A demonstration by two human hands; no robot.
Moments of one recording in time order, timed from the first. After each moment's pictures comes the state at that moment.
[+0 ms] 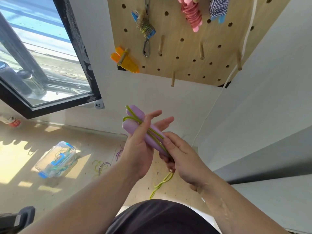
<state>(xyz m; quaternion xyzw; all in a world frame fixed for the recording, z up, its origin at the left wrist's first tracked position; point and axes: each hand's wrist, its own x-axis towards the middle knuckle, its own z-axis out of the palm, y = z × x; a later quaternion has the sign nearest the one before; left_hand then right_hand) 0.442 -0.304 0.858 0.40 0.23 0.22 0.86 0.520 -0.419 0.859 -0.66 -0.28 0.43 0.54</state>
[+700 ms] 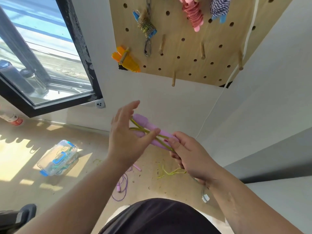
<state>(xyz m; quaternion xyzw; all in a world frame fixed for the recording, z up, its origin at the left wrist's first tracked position) 0.428 -0.274 0.845 0.78 0.28 0.38 0.42 0.543 -0.428 0.855 -0.72 -0.30 0.40 0.48</state>
